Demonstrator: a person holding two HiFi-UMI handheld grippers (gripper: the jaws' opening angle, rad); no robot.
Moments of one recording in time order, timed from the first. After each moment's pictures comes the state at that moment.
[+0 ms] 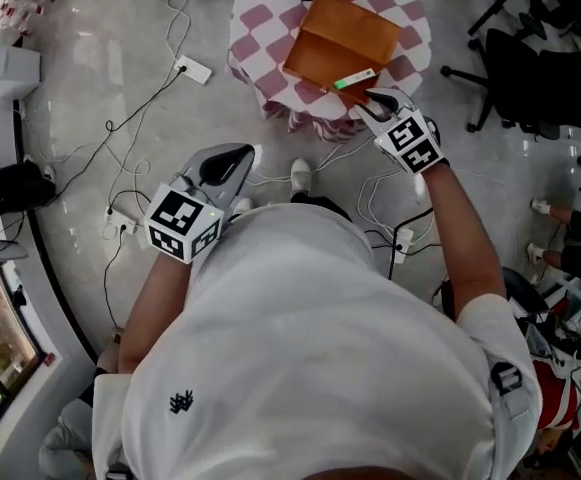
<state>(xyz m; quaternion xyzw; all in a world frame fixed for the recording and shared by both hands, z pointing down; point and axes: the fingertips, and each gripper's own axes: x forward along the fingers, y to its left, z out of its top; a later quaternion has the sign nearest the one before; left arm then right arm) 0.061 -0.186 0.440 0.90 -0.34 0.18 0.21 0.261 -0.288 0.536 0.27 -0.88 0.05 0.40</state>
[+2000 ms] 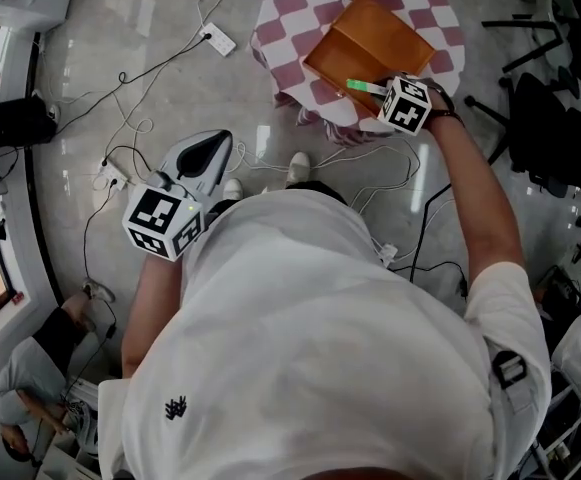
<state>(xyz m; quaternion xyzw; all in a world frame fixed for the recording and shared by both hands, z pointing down) 0.023 -0.198 0.437 0.83 -0.49 0.16 0.22 0.274 -0.357 0.653 0.01 -0.79 -0.07 0.61</state>
